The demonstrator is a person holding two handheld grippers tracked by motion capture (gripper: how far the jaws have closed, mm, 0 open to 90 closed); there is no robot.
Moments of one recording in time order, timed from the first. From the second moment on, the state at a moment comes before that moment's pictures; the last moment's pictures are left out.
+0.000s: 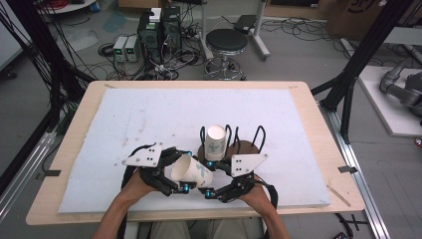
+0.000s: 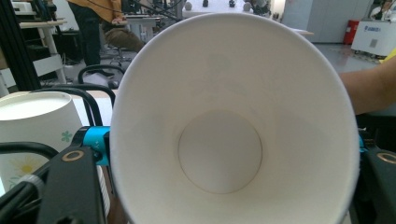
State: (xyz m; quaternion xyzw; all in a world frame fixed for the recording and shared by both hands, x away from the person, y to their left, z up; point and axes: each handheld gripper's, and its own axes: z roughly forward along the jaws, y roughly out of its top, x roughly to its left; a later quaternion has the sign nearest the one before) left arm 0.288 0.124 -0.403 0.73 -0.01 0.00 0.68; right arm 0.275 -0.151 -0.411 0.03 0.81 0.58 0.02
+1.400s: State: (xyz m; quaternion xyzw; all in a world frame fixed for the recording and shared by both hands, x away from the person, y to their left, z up) left arm 0.310 0.156 -0.380 0.84 0.06 0.07 0.54; right arm 0.264 -0.219 -0.415 0.16 0.83 0.53 0.10
